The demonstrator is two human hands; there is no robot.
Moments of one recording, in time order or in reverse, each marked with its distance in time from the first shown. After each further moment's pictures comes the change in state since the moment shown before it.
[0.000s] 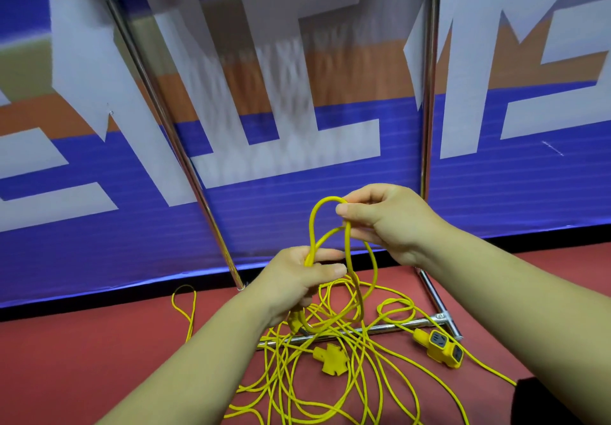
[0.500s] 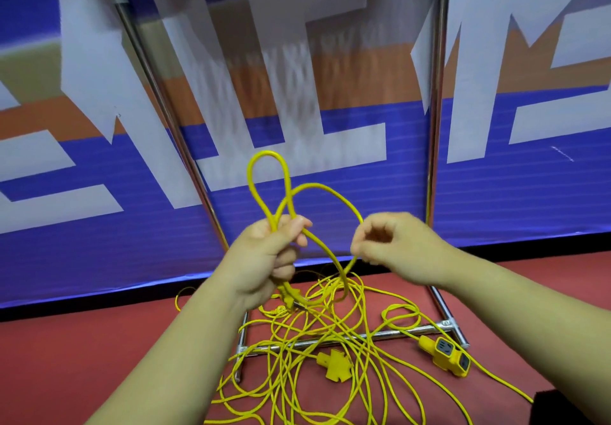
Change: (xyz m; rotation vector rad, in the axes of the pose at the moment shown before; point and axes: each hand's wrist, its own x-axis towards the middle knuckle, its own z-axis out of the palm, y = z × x) left_hand -0.014 0.038 -0.030 -0.447 0.105 0.173; right_hand 0.004 0.030 -0.025 -0.585 -0.205 -0.274
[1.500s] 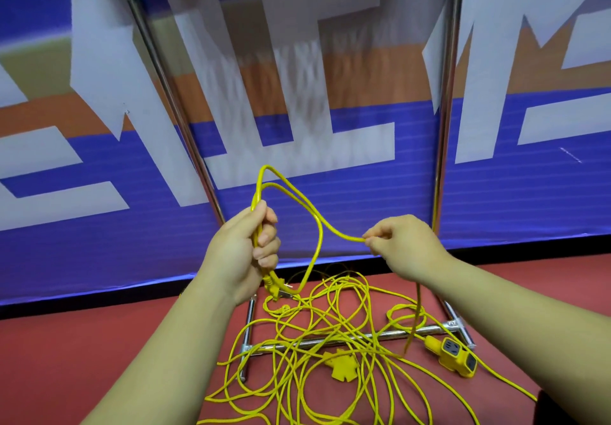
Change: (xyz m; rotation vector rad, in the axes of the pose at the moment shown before) left_hand -0.003 0.015 -0.036 -0.136 0.127 0.059; right_hand 0.023 0.018 0.023 -0.366 0.214 0.225
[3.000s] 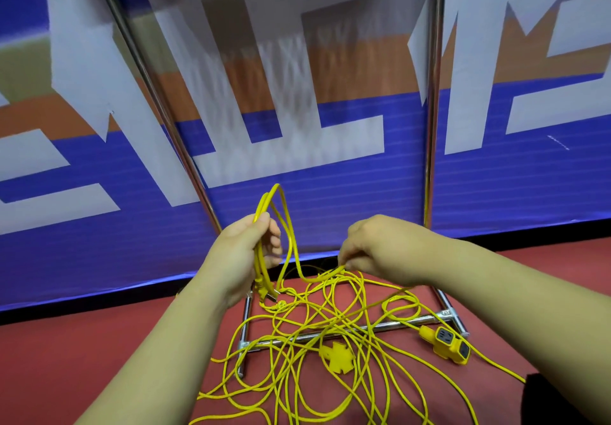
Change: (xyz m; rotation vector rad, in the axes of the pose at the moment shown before) left_hand 0.000 -0.015 0.002 0.355 0.015 0.025; right_hand -0.014 -0.018 -0.024 -0.418 -0.355 -0.622
